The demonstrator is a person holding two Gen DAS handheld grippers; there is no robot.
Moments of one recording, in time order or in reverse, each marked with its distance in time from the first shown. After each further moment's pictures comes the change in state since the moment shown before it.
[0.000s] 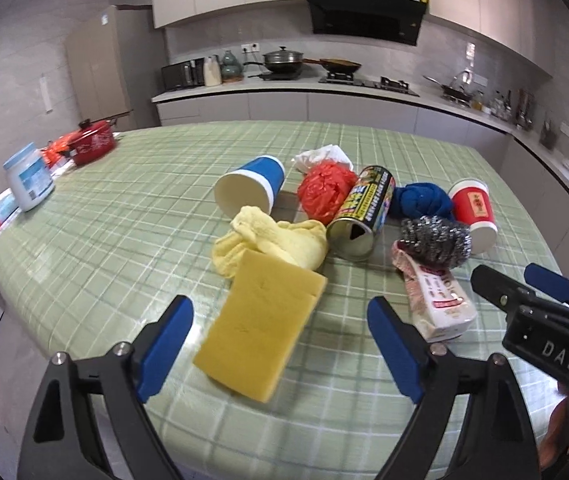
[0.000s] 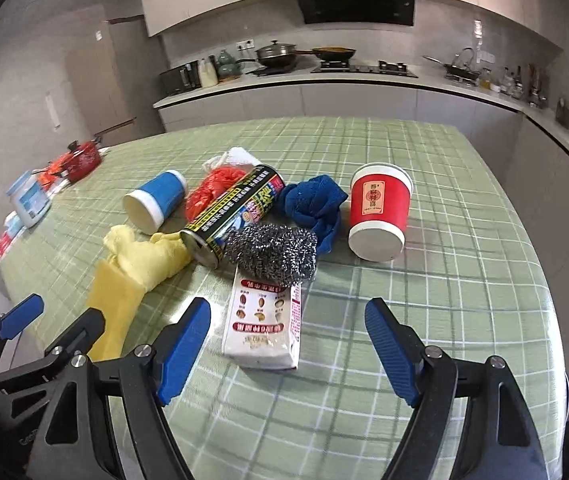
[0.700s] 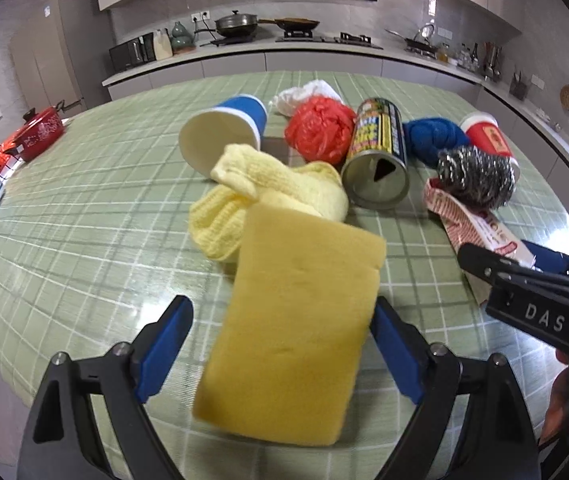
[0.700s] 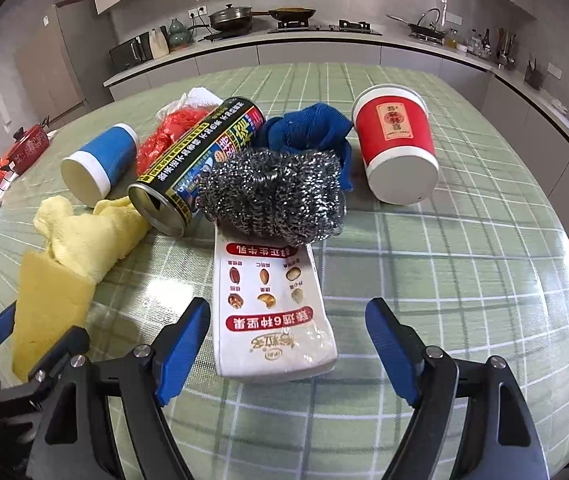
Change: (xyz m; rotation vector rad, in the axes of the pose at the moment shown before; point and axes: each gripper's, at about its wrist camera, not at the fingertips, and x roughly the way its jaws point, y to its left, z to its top) left arm 0.060 0.018 -0.011 0.130 0.140 -0.120; right arm 0.071 0.022 -0.016 0.081 0.134 -0.136
